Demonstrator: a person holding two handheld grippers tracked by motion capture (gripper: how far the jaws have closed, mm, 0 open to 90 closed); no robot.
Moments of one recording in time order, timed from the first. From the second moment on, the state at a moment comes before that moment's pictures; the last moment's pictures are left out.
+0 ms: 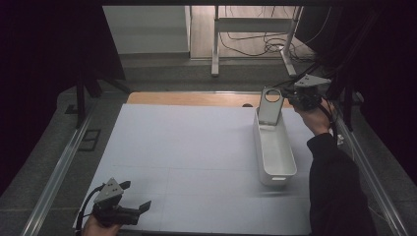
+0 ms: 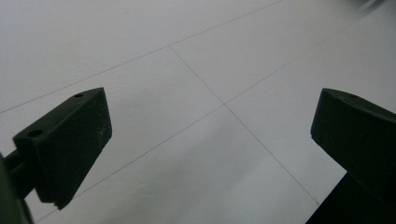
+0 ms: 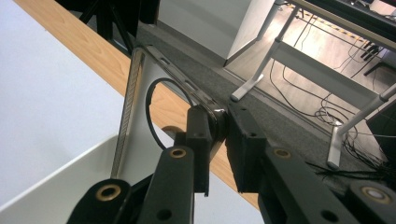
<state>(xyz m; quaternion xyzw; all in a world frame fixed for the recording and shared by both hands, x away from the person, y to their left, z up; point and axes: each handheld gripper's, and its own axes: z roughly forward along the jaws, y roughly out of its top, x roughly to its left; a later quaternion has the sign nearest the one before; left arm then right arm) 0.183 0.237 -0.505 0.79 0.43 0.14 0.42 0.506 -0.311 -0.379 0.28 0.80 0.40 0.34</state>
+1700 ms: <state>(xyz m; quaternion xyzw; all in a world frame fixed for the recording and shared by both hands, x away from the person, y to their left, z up) 0.183 0.236 -0.505 0.79 0.43 0.14 0.42 0.520 -0.312 -0.409 0.31 0.80 0.39 0.34</state>
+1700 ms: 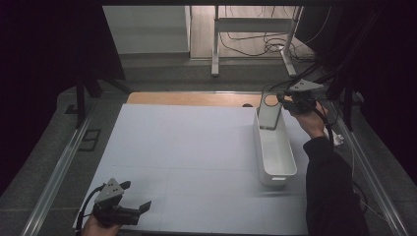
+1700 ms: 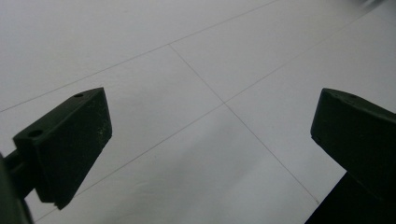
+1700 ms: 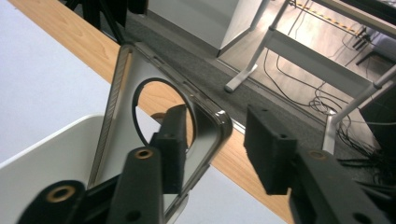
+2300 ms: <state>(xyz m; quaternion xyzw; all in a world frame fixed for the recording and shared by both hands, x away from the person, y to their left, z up) 0.181 0.238 -0.505 0.78 0.43 0.14 0.42 0.509 -0.315 -0.409 0.35 0.80 0.40 0.26</state>
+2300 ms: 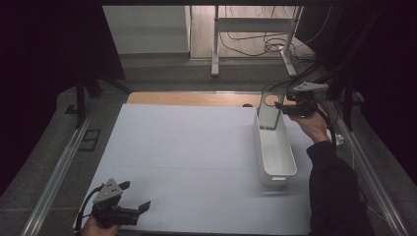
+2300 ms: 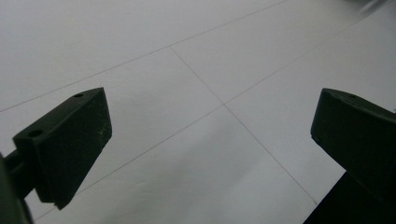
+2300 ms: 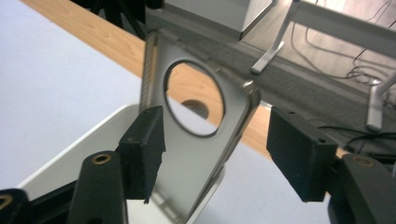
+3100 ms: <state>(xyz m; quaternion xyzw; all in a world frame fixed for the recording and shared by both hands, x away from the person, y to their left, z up) 0.178 0.237 -0.504 0.78 0.42 0.16 0.43 0.459 -0.307 -0.407 0.40 0.80 0.41 0.19</state>
